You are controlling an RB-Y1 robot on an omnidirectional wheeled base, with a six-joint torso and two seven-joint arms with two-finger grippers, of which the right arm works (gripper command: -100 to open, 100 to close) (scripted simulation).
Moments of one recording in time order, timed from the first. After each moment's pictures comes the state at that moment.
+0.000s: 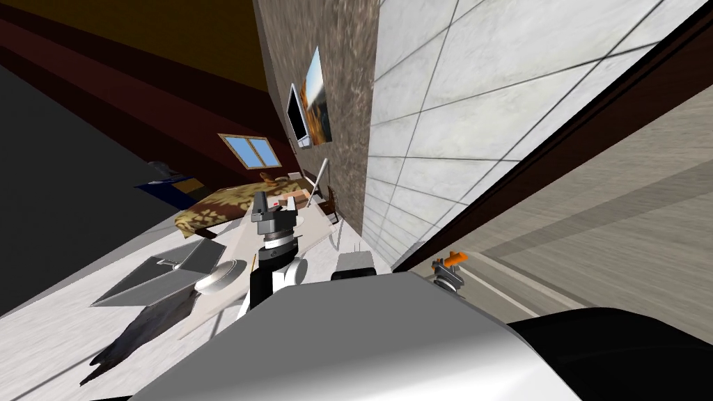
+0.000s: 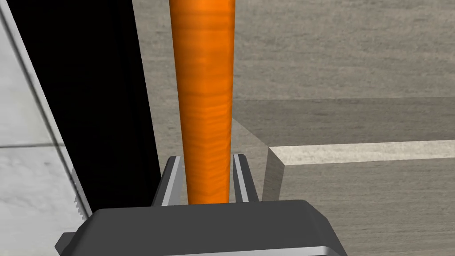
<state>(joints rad) 0.36 -0.37 -0.03 -0.85 -1.06 -1.00 -1.34</state>
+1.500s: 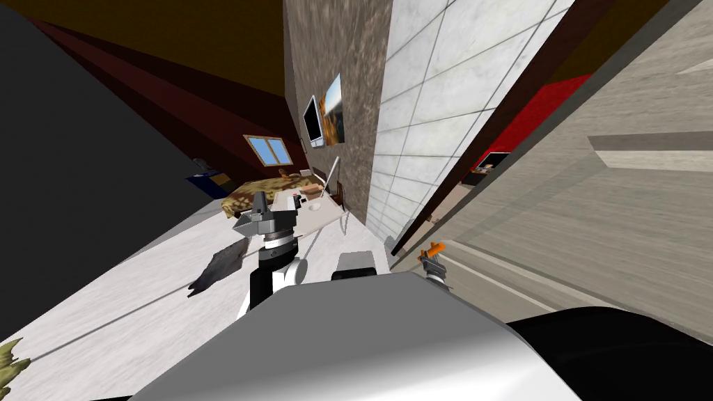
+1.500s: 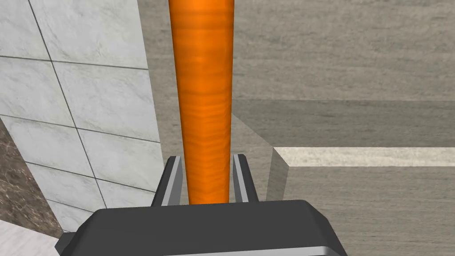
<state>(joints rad) 0.38 -0.44 0.16 -0.91 -0.94 -1.01 -1.45</state>
